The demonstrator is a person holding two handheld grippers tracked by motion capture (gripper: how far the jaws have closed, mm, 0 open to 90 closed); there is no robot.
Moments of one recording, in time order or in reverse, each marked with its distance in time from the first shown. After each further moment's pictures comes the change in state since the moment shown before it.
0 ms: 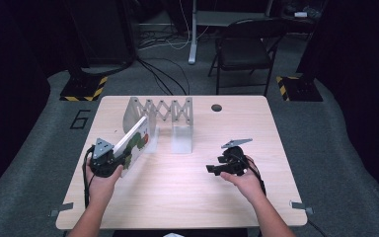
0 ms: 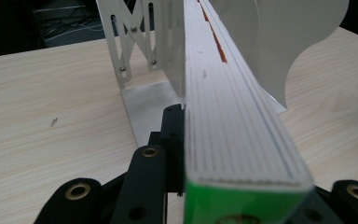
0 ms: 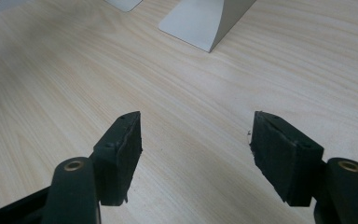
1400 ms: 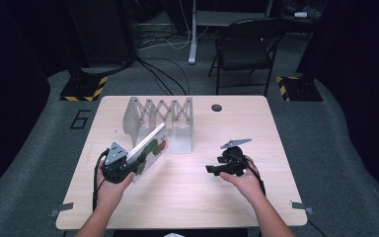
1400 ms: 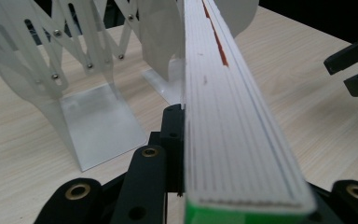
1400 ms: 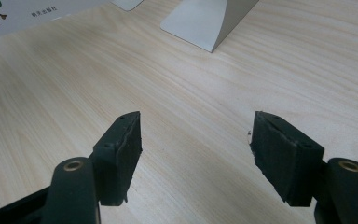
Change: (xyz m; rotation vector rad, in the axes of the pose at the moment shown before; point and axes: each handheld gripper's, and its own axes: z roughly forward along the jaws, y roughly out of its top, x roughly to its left) left arm -0.034 0.000 0.000 0.021 -0.158 0.081; right arm 0.002 0.000 0.001 -0.002 0.000 -0.007
